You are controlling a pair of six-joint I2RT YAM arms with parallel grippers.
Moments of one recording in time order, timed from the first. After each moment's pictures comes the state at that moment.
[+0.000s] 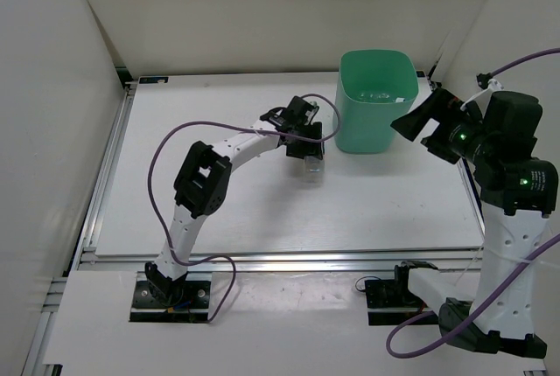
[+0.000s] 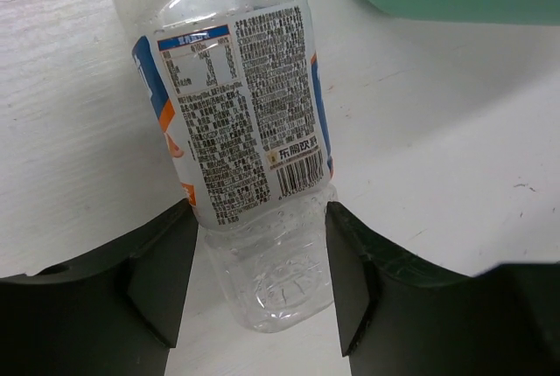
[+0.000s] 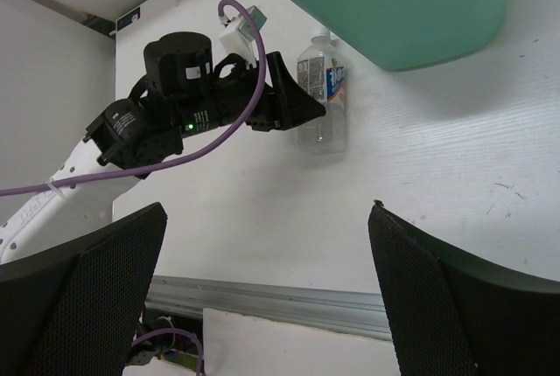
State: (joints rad) left arm -0.70 2.25 1.88 -0.54 0.12 -0.52; right arm -0.03 1.02 1.67 -1.14 -0.35 0.50
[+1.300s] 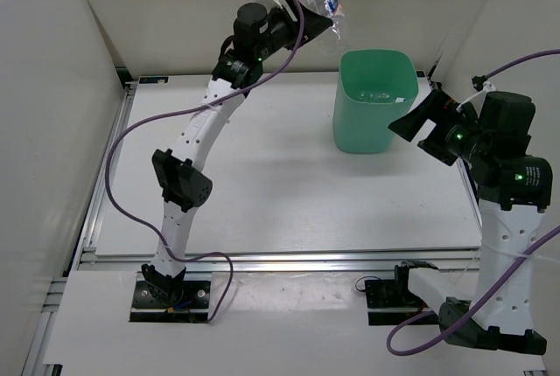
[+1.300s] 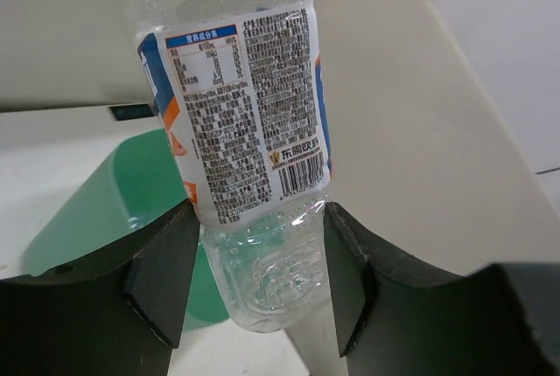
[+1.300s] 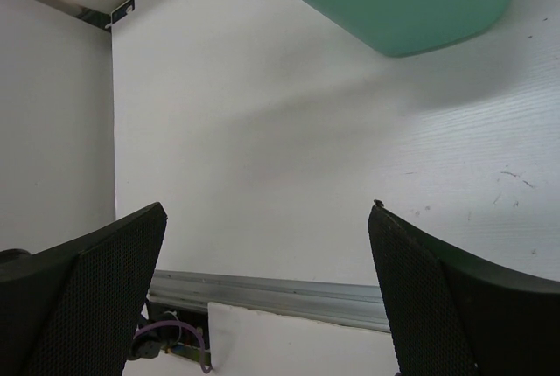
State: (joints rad) left arm -0.53 2.20 2.53 -0.26 0.26 -0.84; right arm -0.03 1.03 1.63 -1.13 -0.36 0.51
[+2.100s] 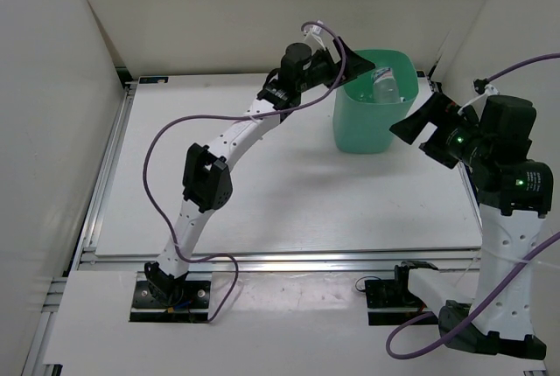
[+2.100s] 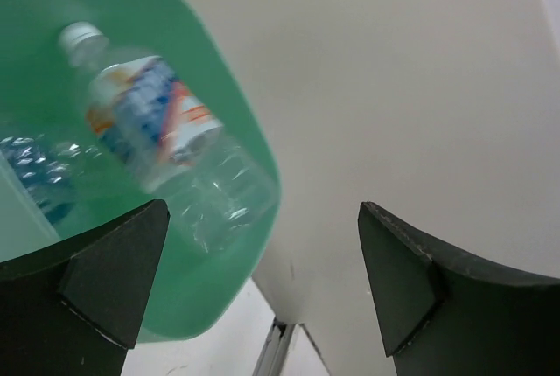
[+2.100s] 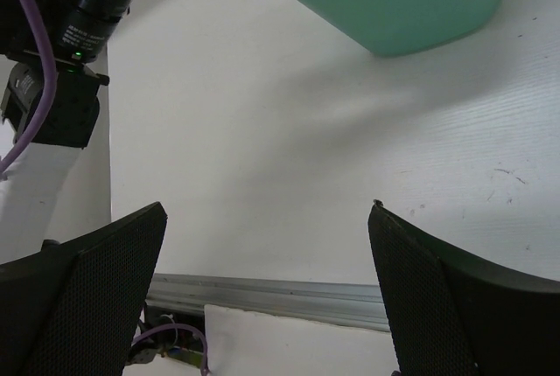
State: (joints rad) left arm -0.67 2.37 2.38 0.05 0.36 -0.99; right arm -0.03 1.00 1.62 -1.14 -0.34 0.51
